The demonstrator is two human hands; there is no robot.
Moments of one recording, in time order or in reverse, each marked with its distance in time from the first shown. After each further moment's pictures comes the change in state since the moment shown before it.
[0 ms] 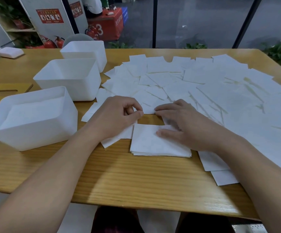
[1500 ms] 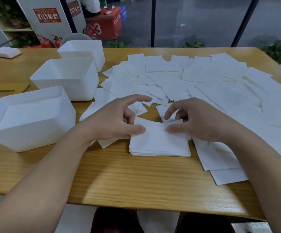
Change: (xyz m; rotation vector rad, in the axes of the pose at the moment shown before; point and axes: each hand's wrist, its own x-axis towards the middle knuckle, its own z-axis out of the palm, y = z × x) left_hand -0.010 0.021 -0.015 -0.243 -0.295 -0.031; right_hand -0.008 0.008 -0.024 0.414 0.027 0.264
